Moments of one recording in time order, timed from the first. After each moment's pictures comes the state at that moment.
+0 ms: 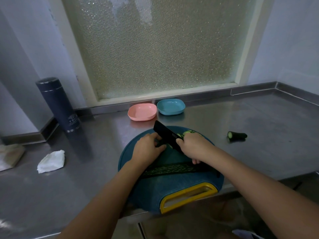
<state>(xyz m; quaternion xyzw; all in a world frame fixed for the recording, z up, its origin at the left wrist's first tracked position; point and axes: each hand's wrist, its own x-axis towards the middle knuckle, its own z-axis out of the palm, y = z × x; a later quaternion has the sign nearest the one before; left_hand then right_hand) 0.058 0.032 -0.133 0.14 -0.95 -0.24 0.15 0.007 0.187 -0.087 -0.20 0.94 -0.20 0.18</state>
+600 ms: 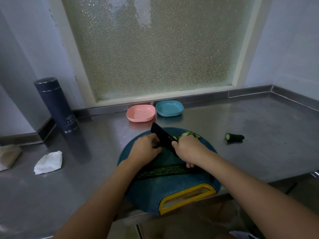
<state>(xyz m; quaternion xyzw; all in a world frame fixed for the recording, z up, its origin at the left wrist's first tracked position) 0.060 0.025 -0.126 0.12 -0.96 -0.24 0.11 0.025 0.176 -0.076 -0.15 0.94 -0.19 0.22</state>
